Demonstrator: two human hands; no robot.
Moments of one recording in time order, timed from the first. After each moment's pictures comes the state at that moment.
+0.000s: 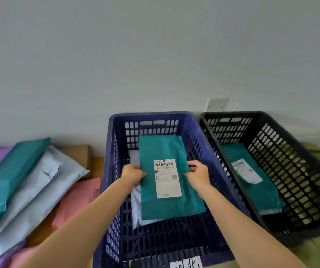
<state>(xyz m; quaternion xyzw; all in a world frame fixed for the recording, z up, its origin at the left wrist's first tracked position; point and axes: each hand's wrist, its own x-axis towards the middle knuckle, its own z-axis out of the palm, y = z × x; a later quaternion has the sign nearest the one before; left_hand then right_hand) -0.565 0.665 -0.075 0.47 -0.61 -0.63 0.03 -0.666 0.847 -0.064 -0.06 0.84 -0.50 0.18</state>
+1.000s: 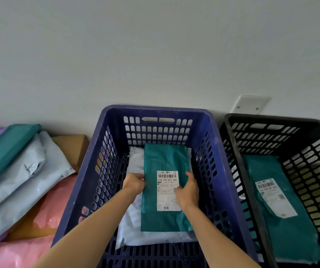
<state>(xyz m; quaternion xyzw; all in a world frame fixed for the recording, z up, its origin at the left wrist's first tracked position) -0.633 0.650 -0.175 0.55 -0.63 -0.55 0.01 -0.720 0.798 -0.160 -0.08 0.88 -0.41 0.22</state>
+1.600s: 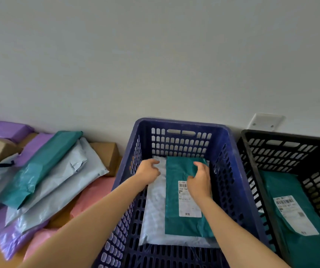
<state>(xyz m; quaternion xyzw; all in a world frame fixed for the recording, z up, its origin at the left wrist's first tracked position) -0.593 0.629 -0.067 0.44 -0.73 -0.52 0.04 -0.701 0.769 -0.088 -0.22 0.87 -0.41 0.14</state>
